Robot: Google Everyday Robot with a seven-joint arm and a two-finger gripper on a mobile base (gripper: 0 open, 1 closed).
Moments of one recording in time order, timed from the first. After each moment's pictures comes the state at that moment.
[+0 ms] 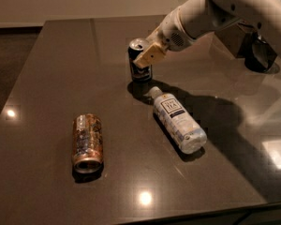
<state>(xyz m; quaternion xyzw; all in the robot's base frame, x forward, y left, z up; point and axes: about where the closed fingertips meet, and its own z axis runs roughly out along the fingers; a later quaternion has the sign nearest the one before) 0.628 -0.022 0.932 -0.56 0.72 0.17 0.36</state>
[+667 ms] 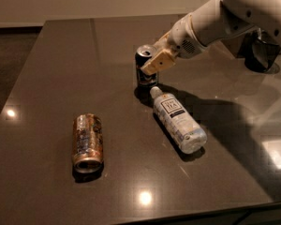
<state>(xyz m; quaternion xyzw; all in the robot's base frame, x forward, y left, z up) 0.608 -0.039 0.925 -0.56 0.72 0.19 0.36</state>
